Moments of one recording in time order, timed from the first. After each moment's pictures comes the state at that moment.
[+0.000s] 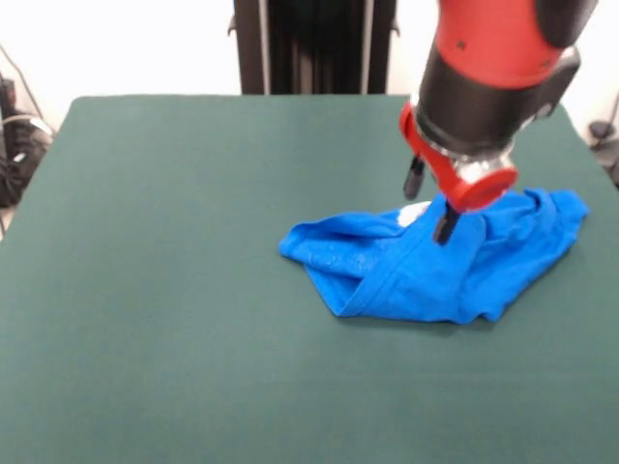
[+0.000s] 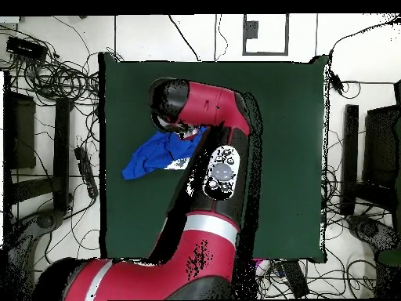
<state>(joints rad) 0.10 -0.24 -0.34 1.01 0.27 1.05 2.72</state>
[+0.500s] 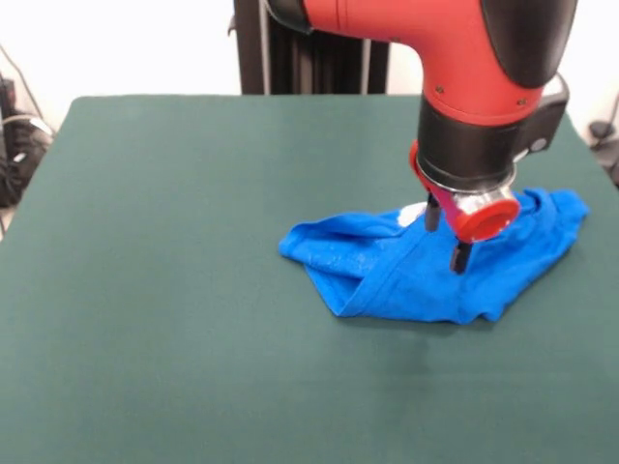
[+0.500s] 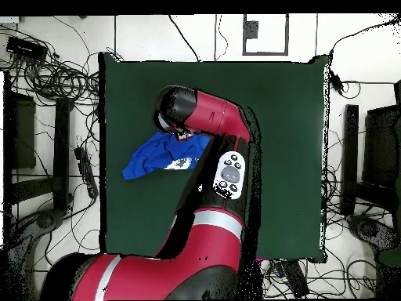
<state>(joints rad) 0.08 -0.23 -0.29 1.09 0.38 0.94 2.72</state>
